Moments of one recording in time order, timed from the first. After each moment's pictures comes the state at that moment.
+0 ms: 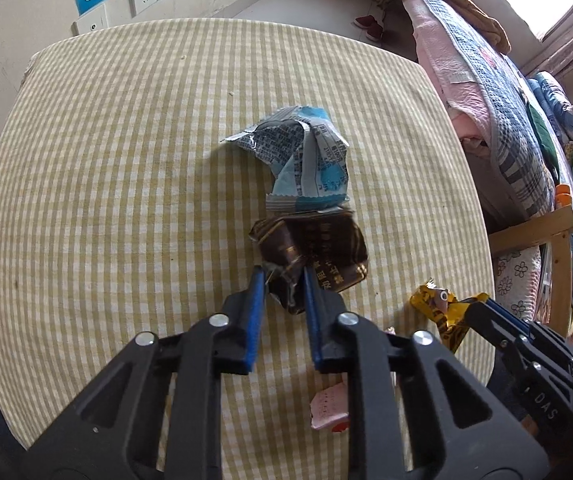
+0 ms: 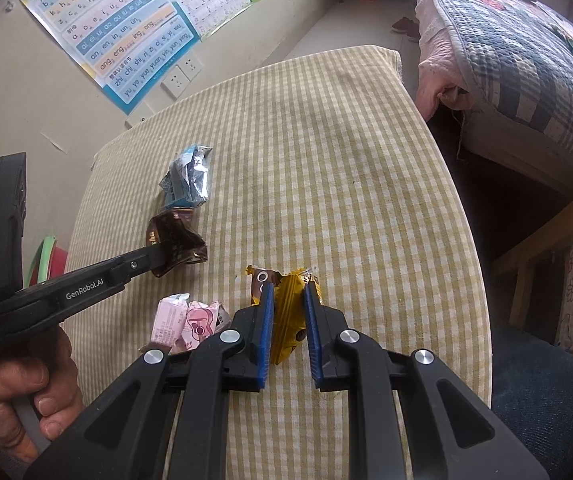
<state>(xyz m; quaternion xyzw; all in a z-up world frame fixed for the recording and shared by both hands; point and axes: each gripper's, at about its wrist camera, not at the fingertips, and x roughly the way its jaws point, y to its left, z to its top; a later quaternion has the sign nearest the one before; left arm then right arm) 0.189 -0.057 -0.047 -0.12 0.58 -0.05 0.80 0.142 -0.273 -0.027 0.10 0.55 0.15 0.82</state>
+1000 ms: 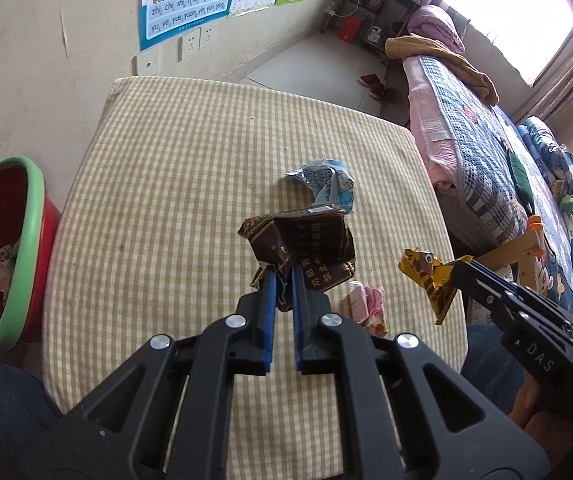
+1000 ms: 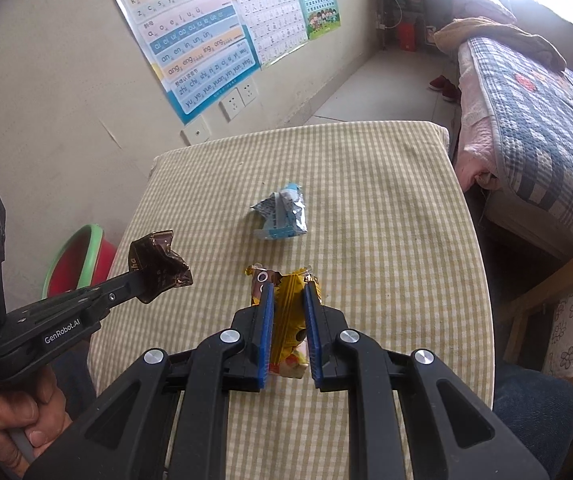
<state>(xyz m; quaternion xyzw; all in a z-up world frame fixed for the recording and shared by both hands) 0.101 0.006 0.038 -0.15 0.50 -0.02 0.86 0.104 -0.207 0.048 0.04 0.48 0.19 0.86</state>
